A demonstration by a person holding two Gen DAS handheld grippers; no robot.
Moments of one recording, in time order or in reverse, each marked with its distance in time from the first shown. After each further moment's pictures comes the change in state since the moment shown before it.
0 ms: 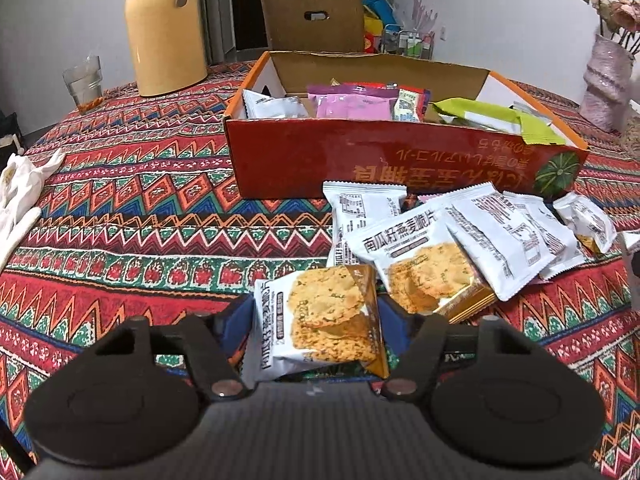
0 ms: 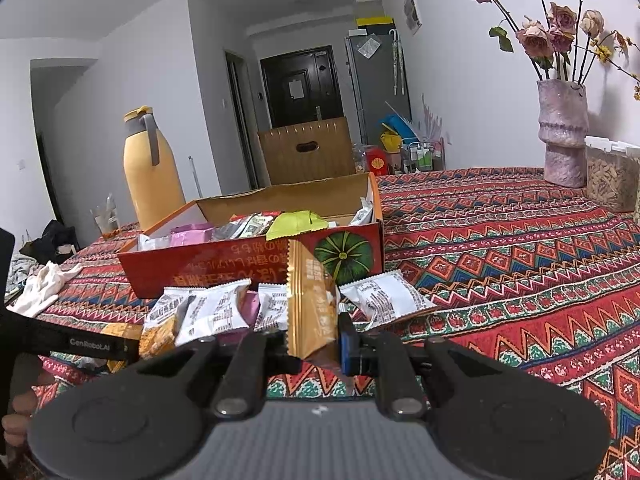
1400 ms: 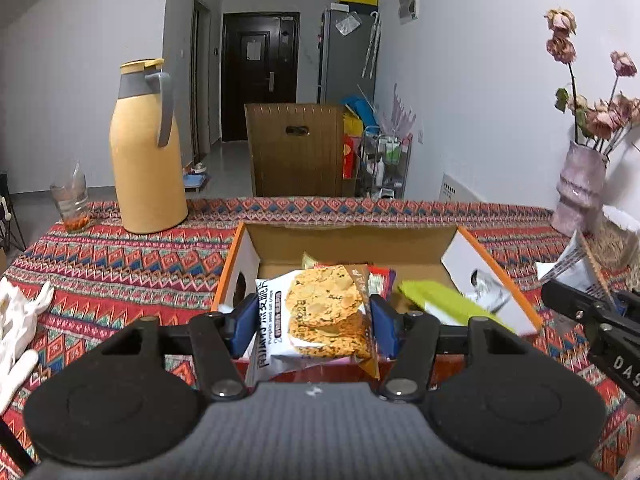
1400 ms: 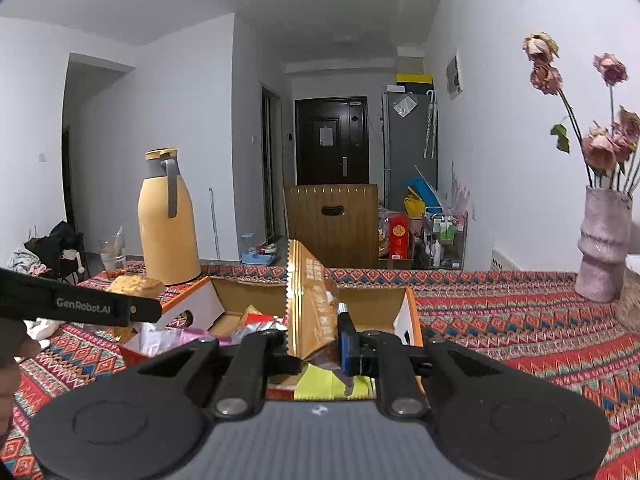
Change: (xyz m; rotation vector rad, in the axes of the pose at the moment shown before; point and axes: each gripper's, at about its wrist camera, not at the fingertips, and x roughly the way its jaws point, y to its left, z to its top) left arm -0.043 -0.012 0.107 -0.023 -0.301 -0.057; right arm 0.043 0.037 0.100 -0.164 -0.152 0.023
